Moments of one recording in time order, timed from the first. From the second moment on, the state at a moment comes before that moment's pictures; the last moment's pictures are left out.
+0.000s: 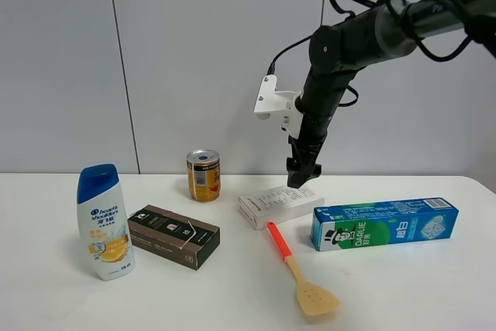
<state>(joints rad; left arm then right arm) 0.07 -0.01 -0.51 -0.10 1.06 0.07 0.40 2.28 -1.89 -0.07 0.73 -1.10</state>
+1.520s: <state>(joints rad) 0.07 -0.01 -0.51 -0.10 1.06 0.07 0.41 2.31 -1.89 0.12 0.75 -1.20</state>
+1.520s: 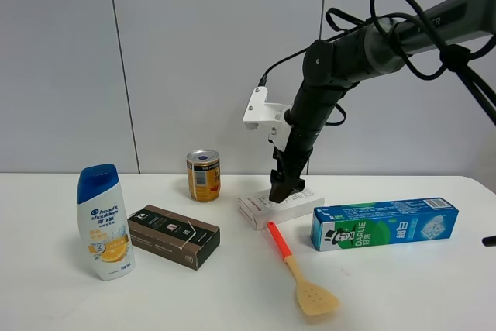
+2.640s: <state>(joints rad) 0.07 -0.01 -0.51 -0.10 1.06 0.07 0.38 2.31 -1.89 0.11 0.83 -1.24</state>
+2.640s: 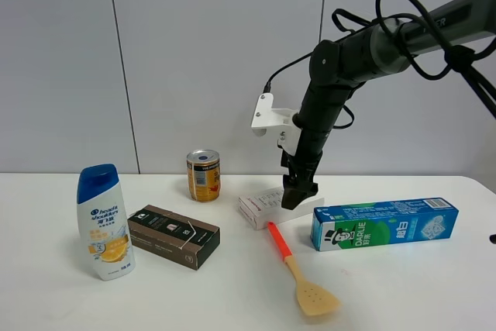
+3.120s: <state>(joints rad) 0.07 -0.01 -0.51 -0.10 1.06 0.07 0.39 2.33 -1.89 0.07 0.82 -1.26</state>
